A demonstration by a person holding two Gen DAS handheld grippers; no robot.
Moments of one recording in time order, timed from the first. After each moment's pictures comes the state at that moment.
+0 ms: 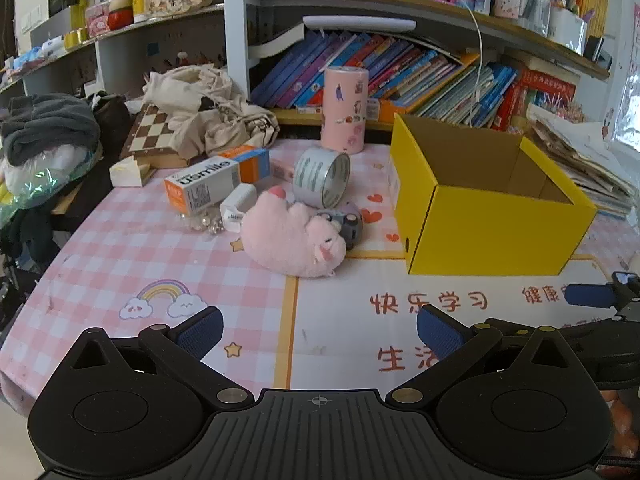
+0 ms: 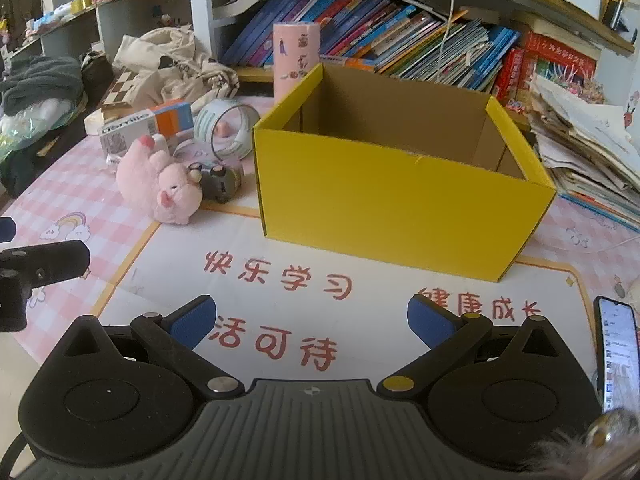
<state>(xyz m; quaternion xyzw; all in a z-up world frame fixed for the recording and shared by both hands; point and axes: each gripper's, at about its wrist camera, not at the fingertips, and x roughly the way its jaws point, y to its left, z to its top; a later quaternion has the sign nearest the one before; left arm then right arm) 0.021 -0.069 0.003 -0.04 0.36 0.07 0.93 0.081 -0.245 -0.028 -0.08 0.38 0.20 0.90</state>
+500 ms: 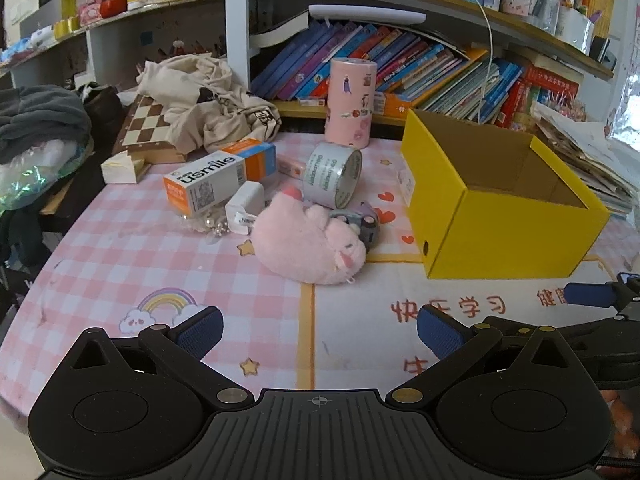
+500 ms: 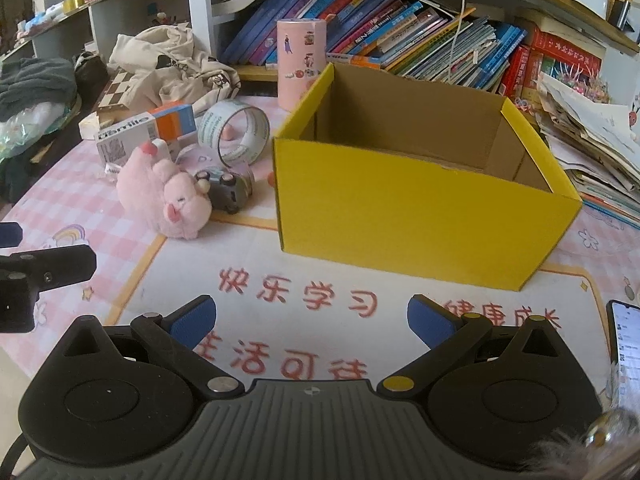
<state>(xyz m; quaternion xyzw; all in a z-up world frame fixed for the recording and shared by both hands) 0.047 -0.030 -0.001 -0.04 0.37 0.05 0.93 0.093 -0.211 -0.027 -0.08 0.38 0.18 0.90</state>
